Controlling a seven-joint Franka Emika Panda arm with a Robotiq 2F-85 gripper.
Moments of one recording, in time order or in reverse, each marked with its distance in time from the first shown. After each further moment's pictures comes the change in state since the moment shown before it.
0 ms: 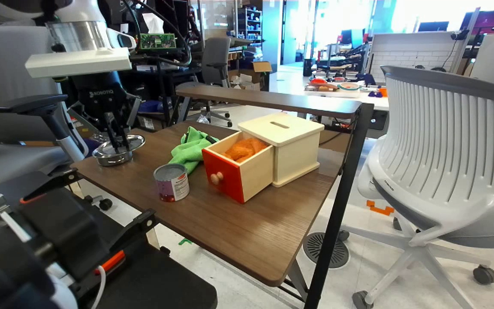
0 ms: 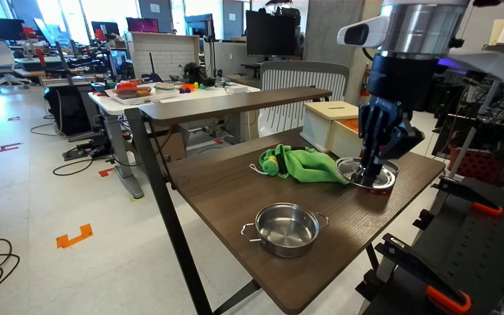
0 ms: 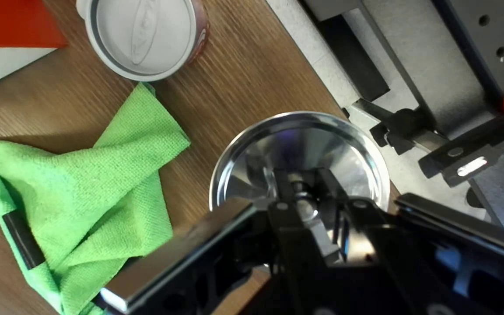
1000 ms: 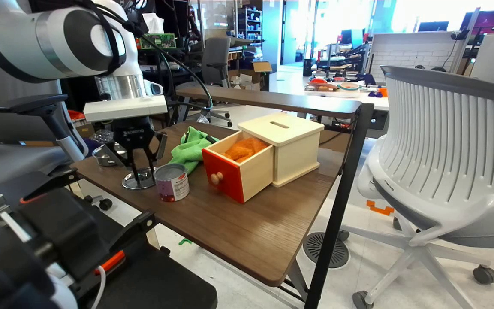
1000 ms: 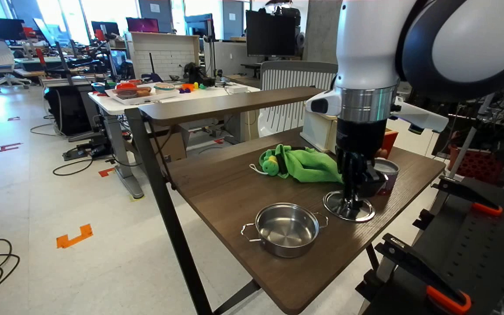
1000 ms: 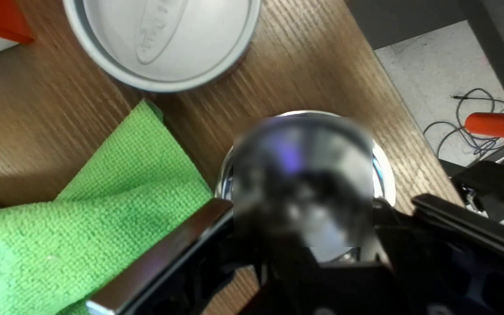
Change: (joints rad) arm -0.006 0.338 -0.037 0.229 -0.206 -0.029 0.097
